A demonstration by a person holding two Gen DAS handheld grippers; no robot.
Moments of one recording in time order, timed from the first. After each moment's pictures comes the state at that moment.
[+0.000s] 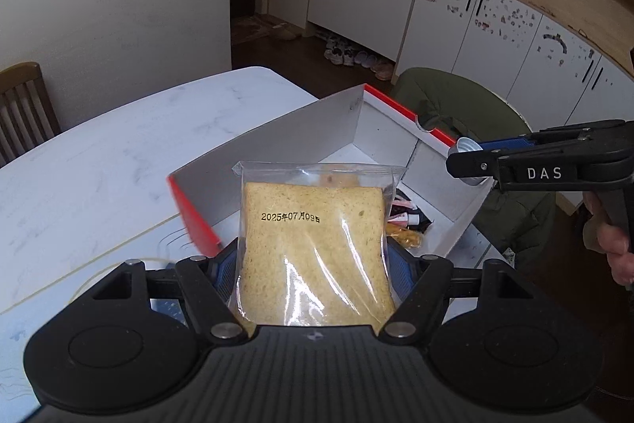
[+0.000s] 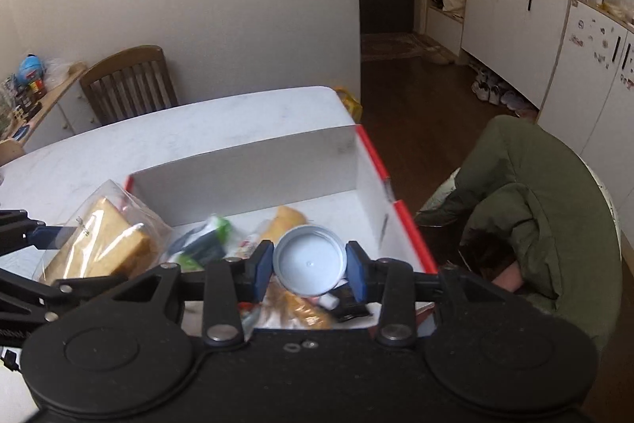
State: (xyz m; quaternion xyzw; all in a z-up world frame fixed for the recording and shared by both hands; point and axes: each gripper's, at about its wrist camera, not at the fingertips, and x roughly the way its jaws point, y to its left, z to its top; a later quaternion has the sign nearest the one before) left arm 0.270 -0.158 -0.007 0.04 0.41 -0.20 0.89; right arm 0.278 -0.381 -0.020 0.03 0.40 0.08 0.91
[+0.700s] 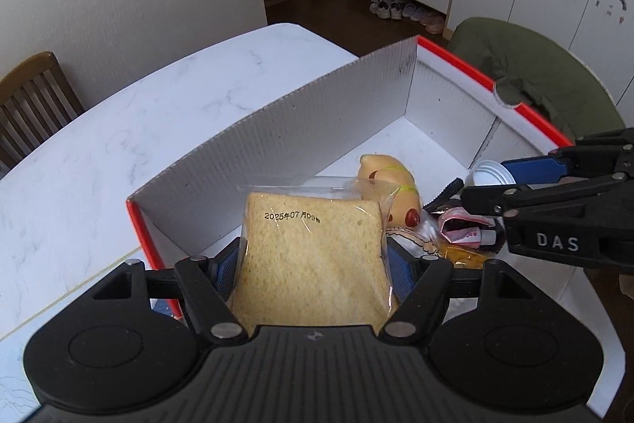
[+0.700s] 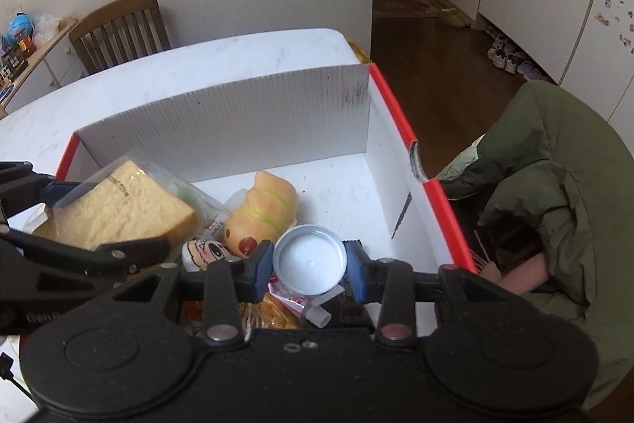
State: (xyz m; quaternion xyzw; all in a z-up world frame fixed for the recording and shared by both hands) left arm 0.344 -0.209 -0.064 0.10 0.47 -0.12 0.87; right arm 0.333 -0.372 -0.081 0.00 0.47 0.10 0.88
